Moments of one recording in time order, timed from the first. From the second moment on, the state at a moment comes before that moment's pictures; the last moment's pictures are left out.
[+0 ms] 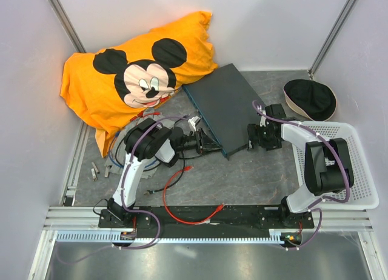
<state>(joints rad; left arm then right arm) -0.58 2.33 0.82 1.44 0.78 -1.32 0.12 1.60 0.91 -0.51 -0.15 0.11</state>
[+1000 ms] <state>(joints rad) -0.47 2.23 0.64 1.38 0.85 -1.12 0.21 1.73 1.06 -0.65 -0.12 0.04</state>
